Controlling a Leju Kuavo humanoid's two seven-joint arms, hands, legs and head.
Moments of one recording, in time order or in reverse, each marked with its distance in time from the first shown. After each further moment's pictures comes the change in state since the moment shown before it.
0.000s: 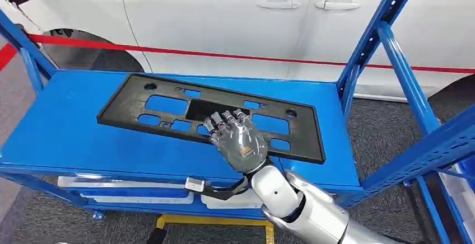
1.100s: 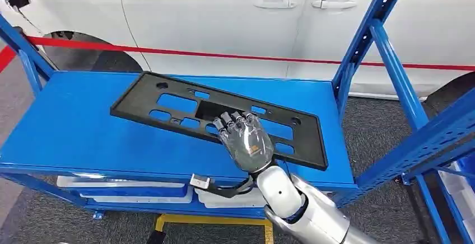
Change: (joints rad) left arm 0.009 -0.001 -0.003 0.000 -0.005 0.114 0.043; right arm 0.068 0.022 -0.086 0.025 -0.020 -0.028 -0.019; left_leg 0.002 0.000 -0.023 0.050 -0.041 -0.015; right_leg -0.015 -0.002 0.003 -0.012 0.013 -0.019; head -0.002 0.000
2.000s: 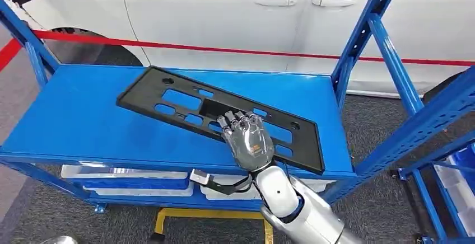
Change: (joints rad) left arm 0.009 0.002 -0.014 0.002 -0.017 0.002 0.027; right arm 0.043 0.044 -0.066 0.063 0.019 -0.051 -0.002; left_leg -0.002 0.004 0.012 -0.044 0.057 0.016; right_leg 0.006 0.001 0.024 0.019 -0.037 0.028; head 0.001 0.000
